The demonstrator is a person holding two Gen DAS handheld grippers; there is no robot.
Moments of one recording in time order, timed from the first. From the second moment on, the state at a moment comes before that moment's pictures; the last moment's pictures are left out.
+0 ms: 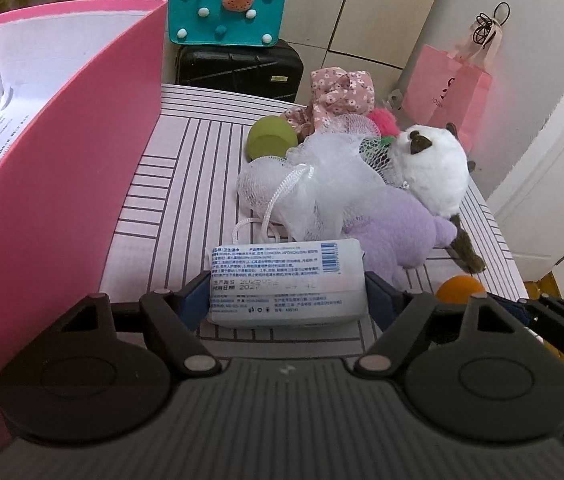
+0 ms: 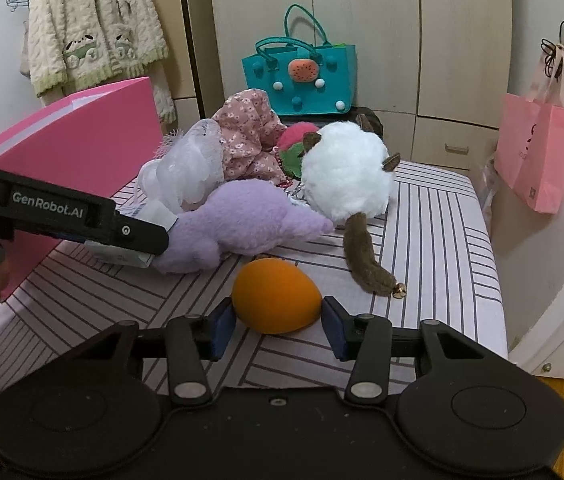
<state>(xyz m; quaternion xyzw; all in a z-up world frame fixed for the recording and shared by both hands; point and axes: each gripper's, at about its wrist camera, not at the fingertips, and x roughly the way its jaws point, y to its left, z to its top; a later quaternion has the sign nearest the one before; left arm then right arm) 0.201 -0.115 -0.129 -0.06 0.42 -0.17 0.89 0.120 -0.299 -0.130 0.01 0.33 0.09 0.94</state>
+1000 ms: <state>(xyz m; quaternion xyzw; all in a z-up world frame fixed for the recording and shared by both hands) 0.137 -0.097 -0.100 0.01 0.43 -0.20 0.88 0.072 -0.262 -0.100 -0.09 0.36 0.18 0.91</state>
